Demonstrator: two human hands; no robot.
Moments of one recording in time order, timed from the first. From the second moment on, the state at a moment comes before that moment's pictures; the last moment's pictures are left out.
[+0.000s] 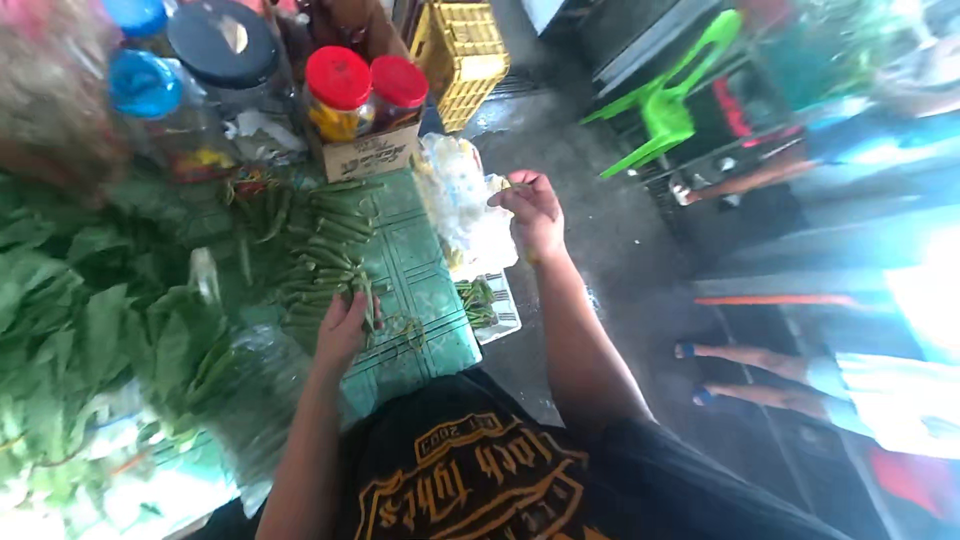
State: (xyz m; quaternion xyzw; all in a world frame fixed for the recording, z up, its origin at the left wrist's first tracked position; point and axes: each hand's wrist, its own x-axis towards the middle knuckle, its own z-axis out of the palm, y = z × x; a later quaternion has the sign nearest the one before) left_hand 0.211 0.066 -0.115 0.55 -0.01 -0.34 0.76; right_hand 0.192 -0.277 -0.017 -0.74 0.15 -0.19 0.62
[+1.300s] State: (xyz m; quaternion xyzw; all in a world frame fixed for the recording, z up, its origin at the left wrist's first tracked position) left_hand 0.192 0.016 -0.076 0.50 -0.09 -0.30 0.81; right_hand 0.148 -0.156 -0.058 -0.48 0.05 0.03 0.88
